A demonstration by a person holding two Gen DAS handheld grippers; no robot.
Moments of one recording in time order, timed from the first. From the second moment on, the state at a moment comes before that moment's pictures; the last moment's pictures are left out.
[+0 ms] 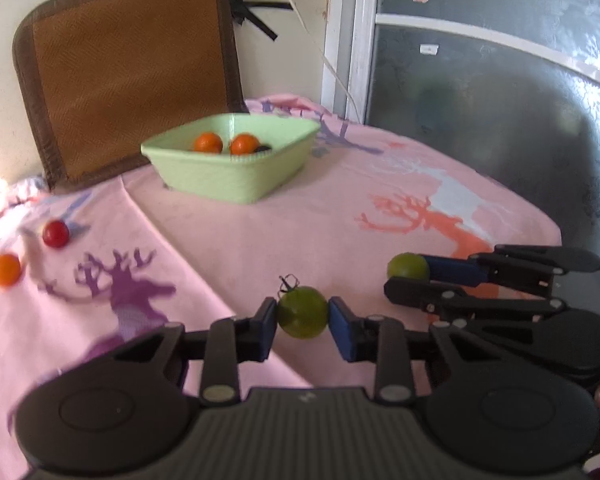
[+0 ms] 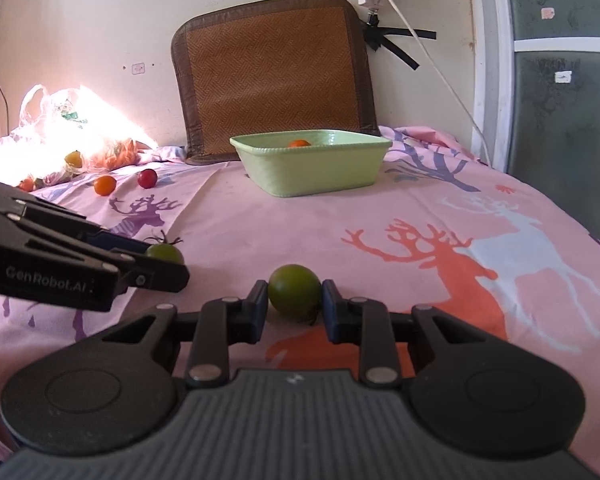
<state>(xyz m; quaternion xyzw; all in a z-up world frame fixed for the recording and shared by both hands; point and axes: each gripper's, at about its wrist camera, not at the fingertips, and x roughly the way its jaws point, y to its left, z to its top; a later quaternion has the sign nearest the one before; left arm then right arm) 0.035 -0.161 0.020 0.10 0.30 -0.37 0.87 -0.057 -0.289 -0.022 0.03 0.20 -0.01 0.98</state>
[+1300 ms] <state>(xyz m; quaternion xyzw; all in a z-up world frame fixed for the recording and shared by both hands) 0.233 -0.243 0.032 0.08 0.34 -0.25 0.90 0.121 -0.327 0.016 0.01 0.17 -0.01 0.99</state>
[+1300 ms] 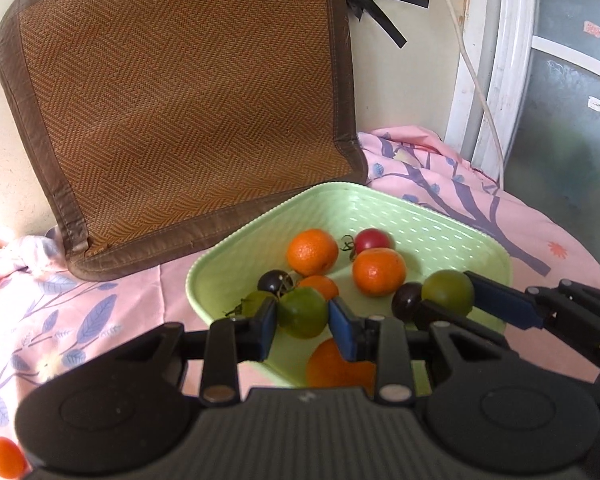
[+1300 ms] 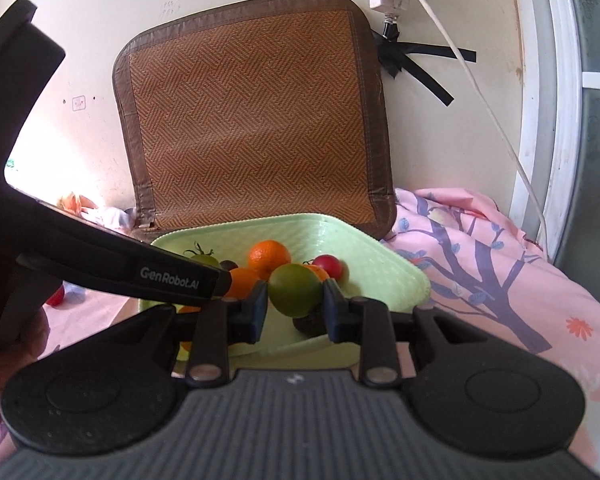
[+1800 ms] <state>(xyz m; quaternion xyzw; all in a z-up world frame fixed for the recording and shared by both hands) 0.213 -0.241 0.045 0.09 0.31 -0.24 0.91 0.105 -0.331 0.018 0.03 0.13 -0.01 0.99</state>
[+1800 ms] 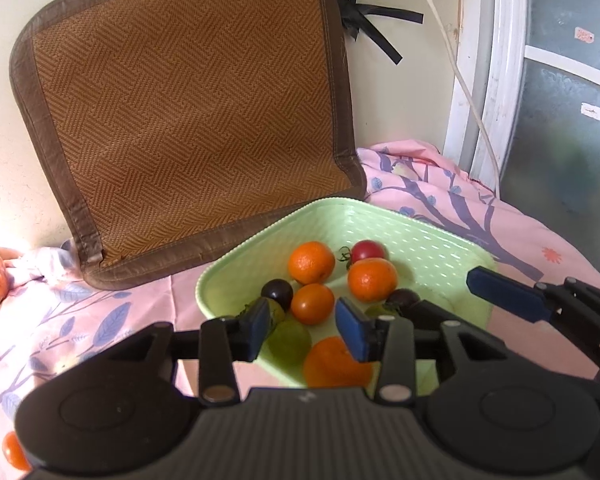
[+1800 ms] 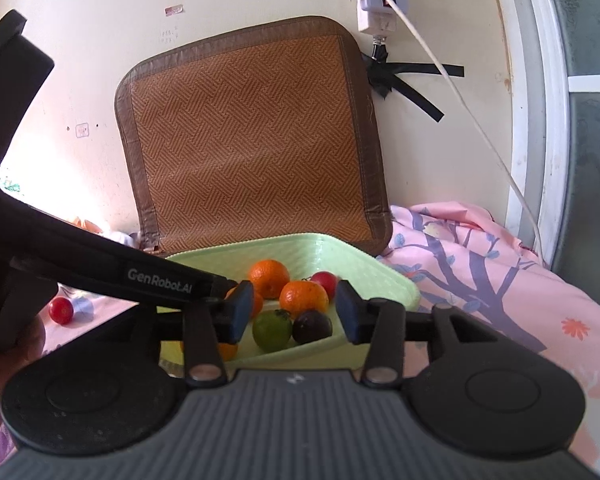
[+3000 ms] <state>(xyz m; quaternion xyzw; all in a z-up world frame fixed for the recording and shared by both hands) 0.196 -0.013 0.001 0.00 0.32 -0.15 0.94 0.211 -0.155 0.011 0.08 0.32 0.17 0.93</state>
